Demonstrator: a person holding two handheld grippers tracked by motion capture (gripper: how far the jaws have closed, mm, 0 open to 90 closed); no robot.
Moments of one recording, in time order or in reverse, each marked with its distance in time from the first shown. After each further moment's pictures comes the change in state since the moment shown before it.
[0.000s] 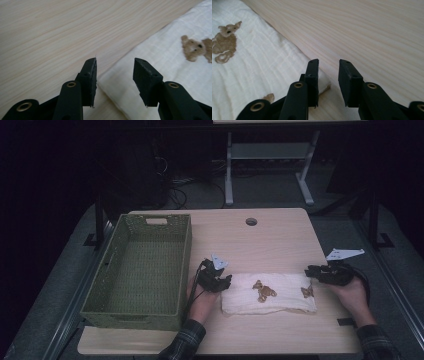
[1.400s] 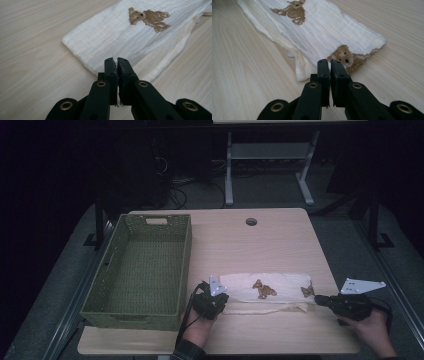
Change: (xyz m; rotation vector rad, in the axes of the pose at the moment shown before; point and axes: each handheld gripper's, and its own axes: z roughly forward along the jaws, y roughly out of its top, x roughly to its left) left arm -0.045 -0.034 -0.063 0.024 -0.084 0.011; right arm 0.070 -0.048 -0.059 -0.007 0.061 -0.084
